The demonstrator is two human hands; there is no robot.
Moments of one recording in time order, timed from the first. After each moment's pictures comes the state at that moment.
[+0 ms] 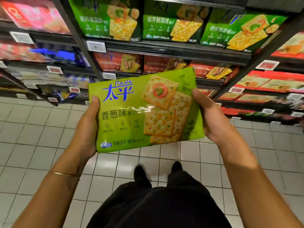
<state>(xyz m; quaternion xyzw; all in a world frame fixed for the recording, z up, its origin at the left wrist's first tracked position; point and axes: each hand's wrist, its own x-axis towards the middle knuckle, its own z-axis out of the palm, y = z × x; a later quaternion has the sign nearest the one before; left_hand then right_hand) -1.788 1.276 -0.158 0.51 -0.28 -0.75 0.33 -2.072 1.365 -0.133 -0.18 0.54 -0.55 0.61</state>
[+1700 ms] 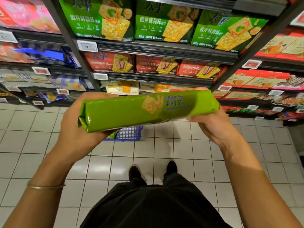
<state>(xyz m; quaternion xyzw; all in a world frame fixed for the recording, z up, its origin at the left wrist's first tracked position) -1.750 1.273 -0.148 0.34 -0.72 -0.46 0.38 -2.080 1.392 -0.151 -0.30 0.59 -0.58 0.48</state>
